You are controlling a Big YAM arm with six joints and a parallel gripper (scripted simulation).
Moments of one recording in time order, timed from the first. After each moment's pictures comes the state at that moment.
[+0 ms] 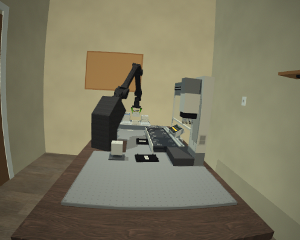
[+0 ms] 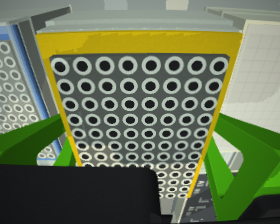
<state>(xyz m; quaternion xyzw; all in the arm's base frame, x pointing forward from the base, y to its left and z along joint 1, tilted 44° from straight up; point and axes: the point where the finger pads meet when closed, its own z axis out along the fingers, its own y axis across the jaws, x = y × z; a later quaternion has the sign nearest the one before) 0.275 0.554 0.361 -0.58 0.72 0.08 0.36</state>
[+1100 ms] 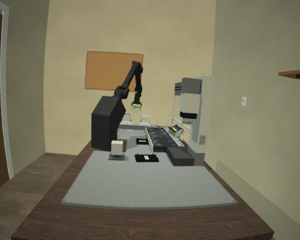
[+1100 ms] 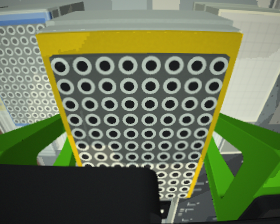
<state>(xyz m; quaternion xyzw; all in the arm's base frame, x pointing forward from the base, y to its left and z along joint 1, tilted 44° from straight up) 0.254 0.527 0.395 -0.58 0.72 0.08 0.36</state>
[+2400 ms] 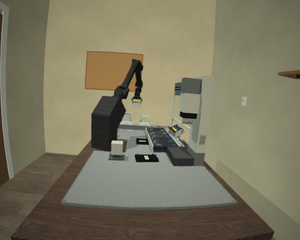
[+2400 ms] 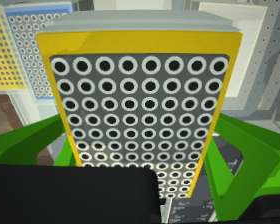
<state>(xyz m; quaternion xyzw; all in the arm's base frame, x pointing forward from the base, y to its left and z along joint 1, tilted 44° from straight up) 0.229 0.494 0.436 -0.58 0.73 0.08 0.36</state>
